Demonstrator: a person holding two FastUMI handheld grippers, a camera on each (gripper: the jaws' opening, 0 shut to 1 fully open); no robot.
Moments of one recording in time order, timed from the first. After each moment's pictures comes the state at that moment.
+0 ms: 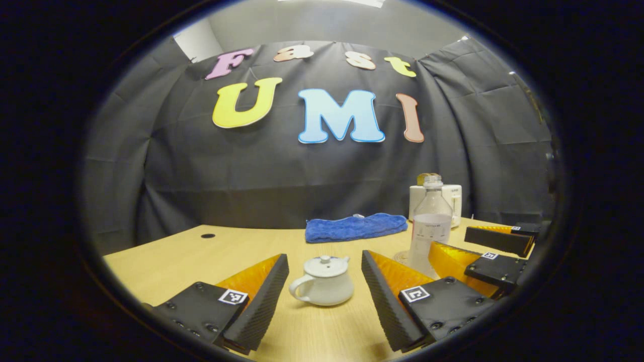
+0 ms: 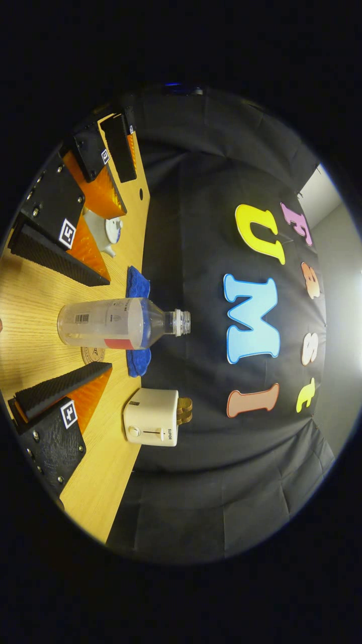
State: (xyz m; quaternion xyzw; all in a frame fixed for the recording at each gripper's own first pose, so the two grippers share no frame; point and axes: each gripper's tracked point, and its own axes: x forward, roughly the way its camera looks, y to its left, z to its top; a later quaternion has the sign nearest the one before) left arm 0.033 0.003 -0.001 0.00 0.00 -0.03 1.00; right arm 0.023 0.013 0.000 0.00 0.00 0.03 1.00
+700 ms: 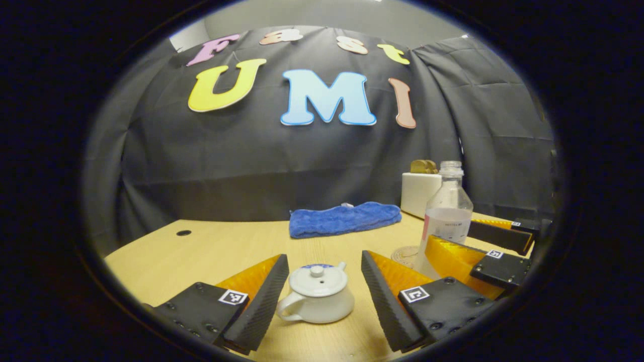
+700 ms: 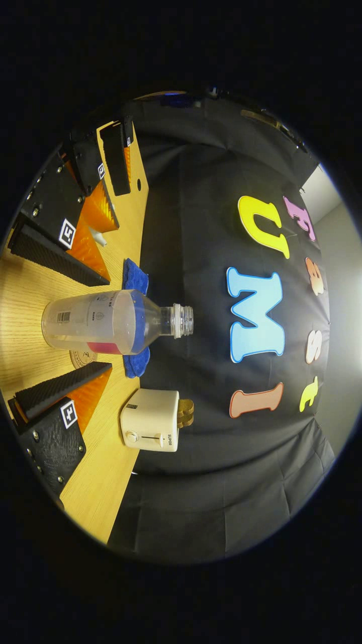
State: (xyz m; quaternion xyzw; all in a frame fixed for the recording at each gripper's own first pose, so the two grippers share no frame) left arm 0.095 -0.002 -0.022 0.01 0.06 -0.08 1.00; right arm 0.058 0.015 0.000 0.00 0.01 0.02 1.00
